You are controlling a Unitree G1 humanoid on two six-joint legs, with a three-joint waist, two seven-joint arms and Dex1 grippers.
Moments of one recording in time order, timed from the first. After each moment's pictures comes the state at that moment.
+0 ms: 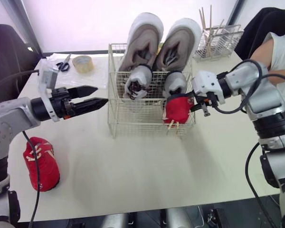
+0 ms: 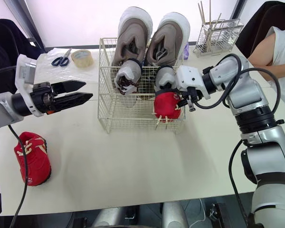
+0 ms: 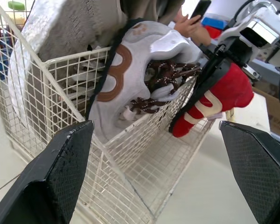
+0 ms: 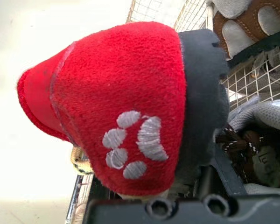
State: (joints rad) left arm -0.52 0.89 0.31 -0.21 -1.03 0.95 -0.80; right arm -1.02 -0.80 0.29 0.29 0.19 0.14 1.57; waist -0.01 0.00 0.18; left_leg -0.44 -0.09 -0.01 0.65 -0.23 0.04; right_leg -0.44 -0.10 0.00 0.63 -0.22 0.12
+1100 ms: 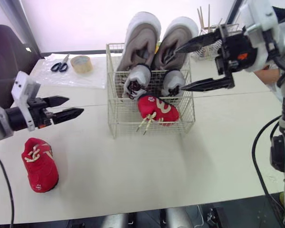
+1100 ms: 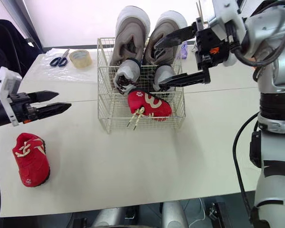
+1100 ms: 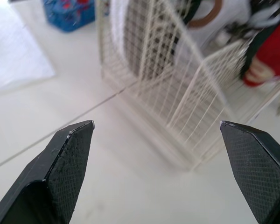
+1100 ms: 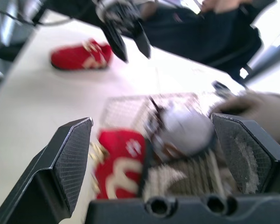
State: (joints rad) left arm -0.26 1.10 0.46 -0.21 -0.86 0.97 -0.79; right arm -1.19 -0.80 0.04 0.05 0.49 0.55 1.52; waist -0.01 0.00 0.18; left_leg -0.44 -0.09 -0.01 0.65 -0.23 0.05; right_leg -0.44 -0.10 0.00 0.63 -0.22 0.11
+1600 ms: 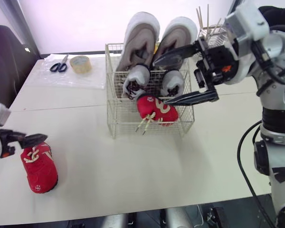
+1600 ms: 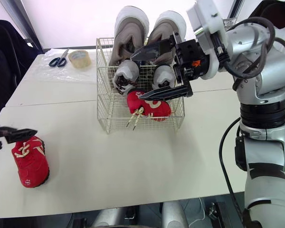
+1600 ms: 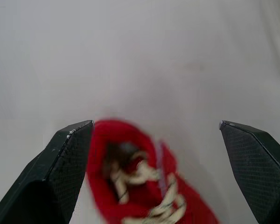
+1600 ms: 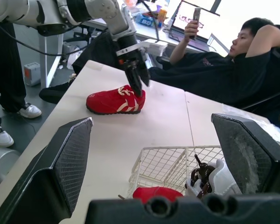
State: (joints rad) left arm 0.02 1.12 0.73 -0.15 -0.76 1.36 -0.61; right arm -1.14 -0.71 0.04 -0.05 0.59 0.57 1.47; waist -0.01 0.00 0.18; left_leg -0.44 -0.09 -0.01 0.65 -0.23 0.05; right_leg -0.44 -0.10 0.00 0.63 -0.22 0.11
